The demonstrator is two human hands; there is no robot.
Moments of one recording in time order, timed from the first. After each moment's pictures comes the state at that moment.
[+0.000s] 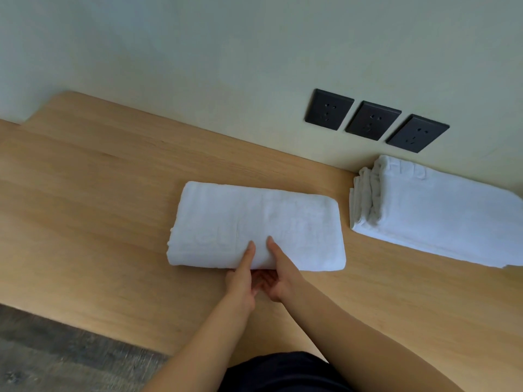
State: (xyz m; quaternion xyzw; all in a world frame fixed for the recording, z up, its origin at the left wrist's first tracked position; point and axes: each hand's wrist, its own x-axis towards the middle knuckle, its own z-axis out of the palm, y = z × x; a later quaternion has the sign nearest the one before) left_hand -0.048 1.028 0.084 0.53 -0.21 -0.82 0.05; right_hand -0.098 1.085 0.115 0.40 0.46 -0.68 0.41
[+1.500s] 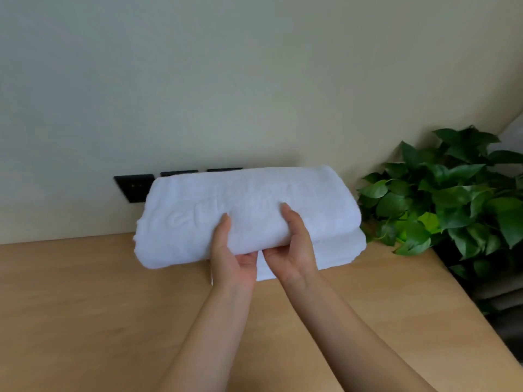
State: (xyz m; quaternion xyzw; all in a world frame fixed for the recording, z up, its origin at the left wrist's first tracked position) left_hand -0.253 1.274 0.256 0.26 -0.19 -0.94 0.12; right_hand -0.272 1.355 0.271 0.15 0.23 -0.95 0.17
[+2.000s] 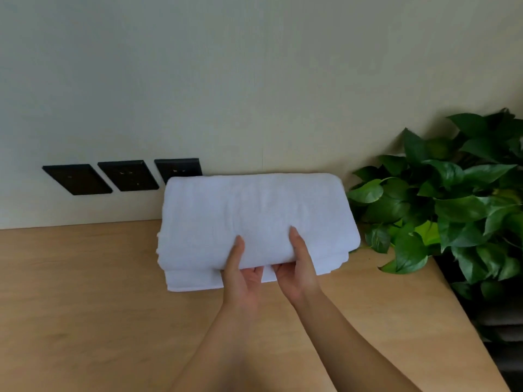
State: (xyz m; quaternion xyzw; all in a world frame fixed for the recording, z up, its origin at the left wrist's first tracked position) left_hand -0.313 1.369 0.153 0.28 -0.22 -0.93 0.09; right_hand -0.343 1.461 0.151 0.18 0.33 -0.91 0.17
